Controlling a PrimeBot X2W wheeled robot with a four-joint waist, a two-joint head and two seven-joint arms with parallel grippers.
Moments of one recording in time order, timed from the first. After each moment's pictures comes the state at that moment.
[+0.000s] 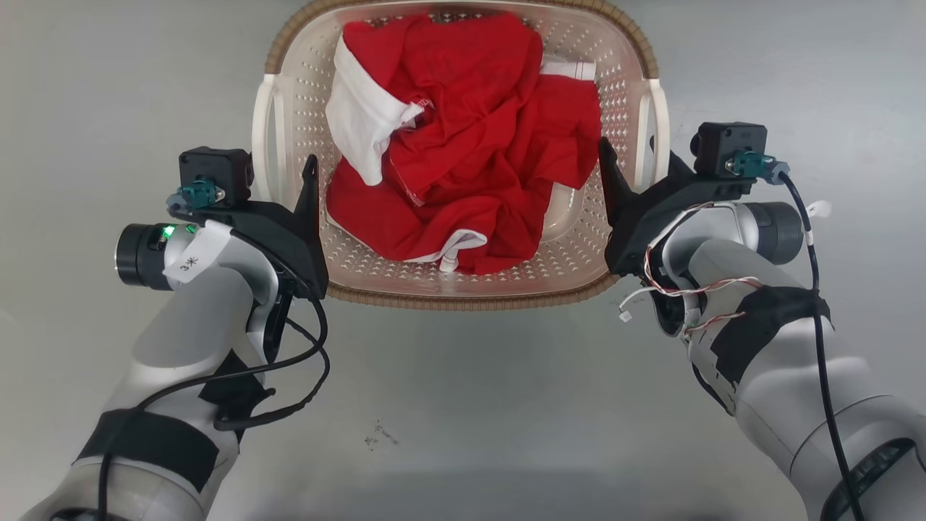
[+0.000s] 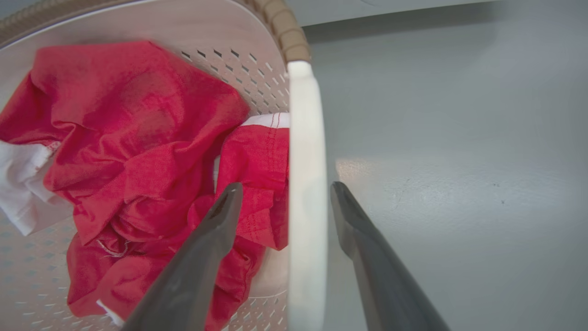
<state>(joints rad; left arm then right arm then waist) -1.07 0.09 -0.62 1.18 -0.71 -0.01 -0.22 -1.19 -0.07 1.06 1.17 1.12 -0.06 -0.22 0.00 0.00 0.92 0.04</state>
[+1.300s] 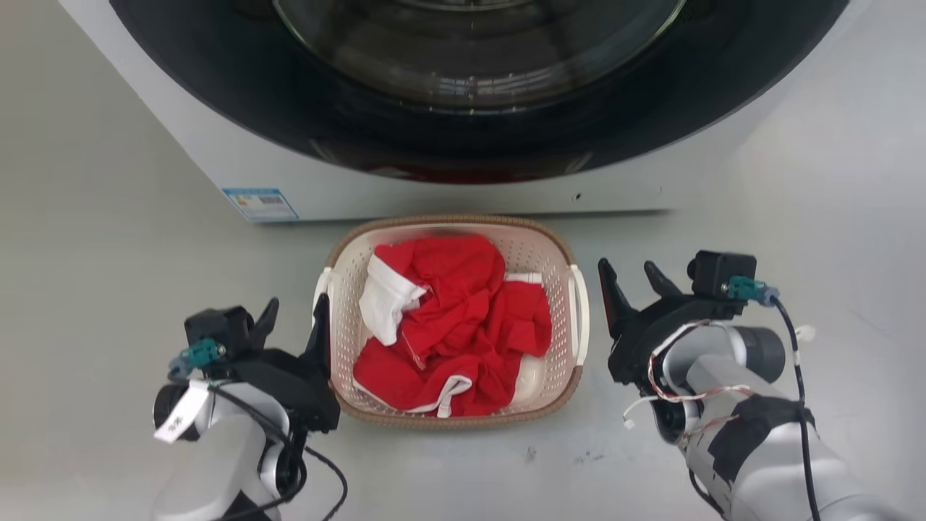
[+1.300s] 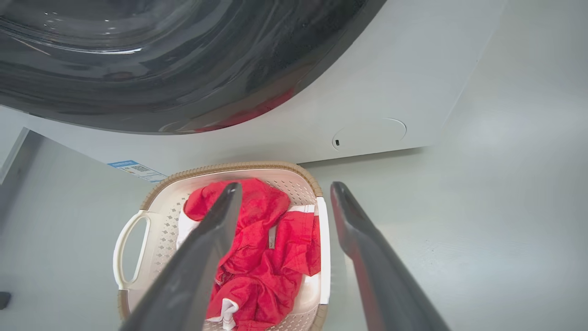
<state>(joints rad) -0.71 0.09 -0.45 0.98 -0.73 -0.03 -0.25 -0.96 -0.07 0.96 1.15 1.10 0.00 -0.25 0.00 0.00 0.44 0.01</state>
